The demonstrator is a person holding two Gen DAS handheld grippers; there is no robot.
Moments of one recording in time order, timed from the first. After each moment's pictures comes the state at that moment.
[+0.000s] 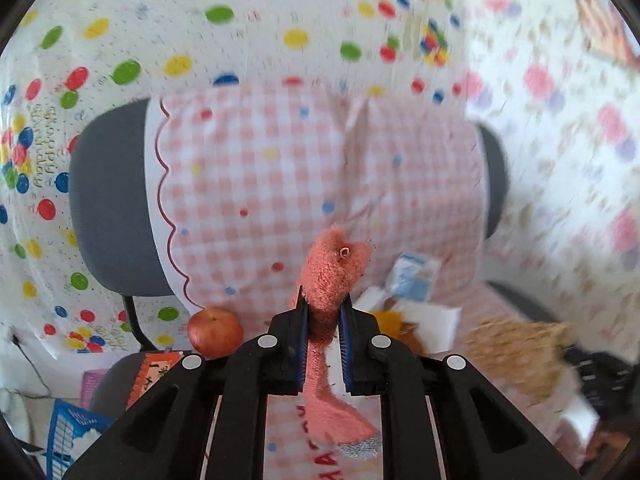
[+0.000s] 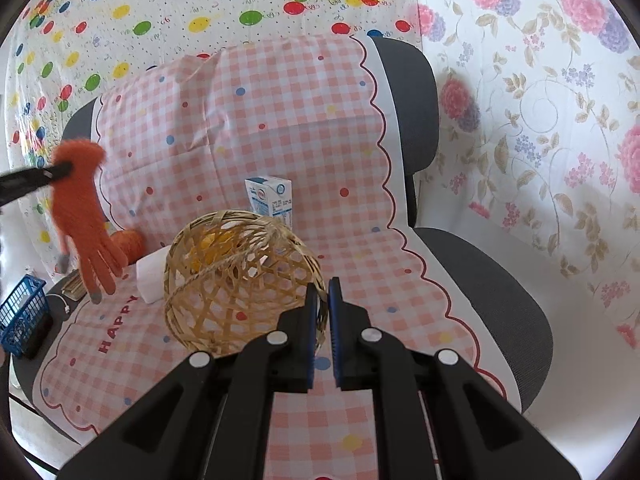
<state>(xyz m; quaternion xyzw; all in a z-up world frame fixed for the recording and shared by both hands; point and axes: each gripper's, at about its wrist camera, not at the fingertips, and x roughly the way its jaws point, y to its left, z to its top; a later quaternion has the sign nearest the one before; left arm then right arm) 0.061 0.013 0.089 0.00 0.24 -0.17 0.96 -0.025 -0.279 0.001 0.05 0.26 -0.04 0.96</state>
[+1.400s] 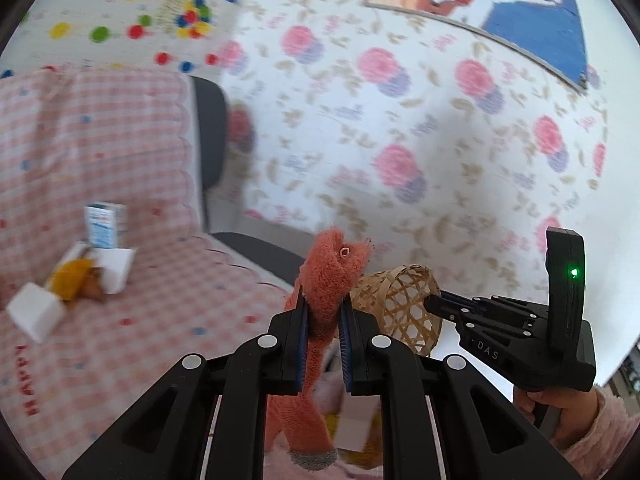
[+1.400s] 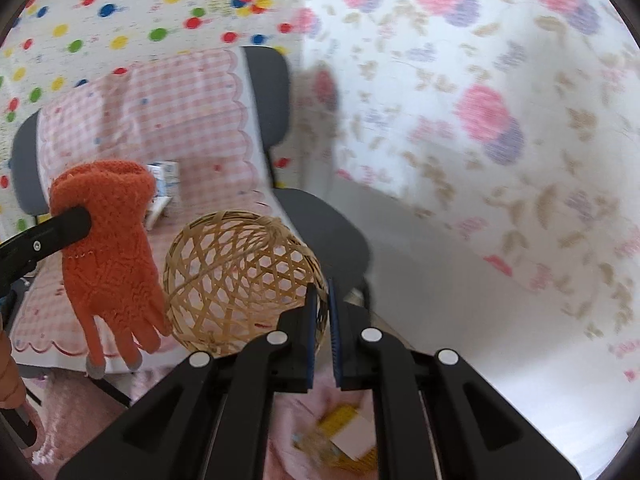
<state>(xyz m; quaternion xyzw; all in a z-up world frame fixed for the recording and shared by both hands) -0.110 -0.178 0.041 -0.01 0.23 -0.51 0.83 -0.202 -0.354 0.014 0.05 0.29 -0.22 0.93</state>
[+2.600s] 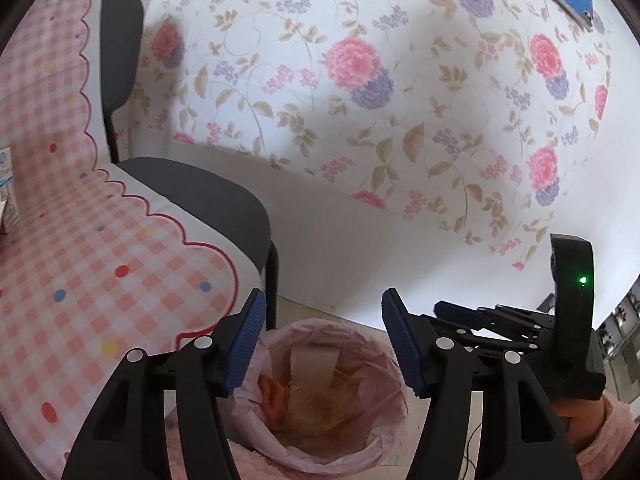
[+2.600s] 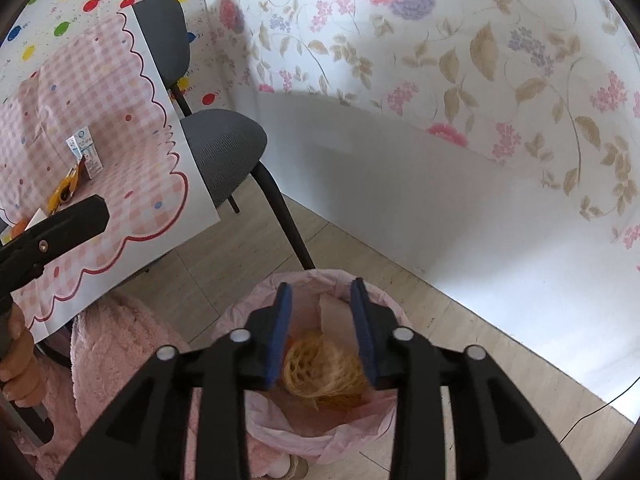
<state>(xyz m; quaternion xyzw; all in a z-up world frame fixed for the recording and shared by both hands) -0.118 -0.302 -0.032 0.05 0.33 -0.55 0.76 -0.249 -0.437 -0.075 0.17 0.37 -0.26 0.87</state>
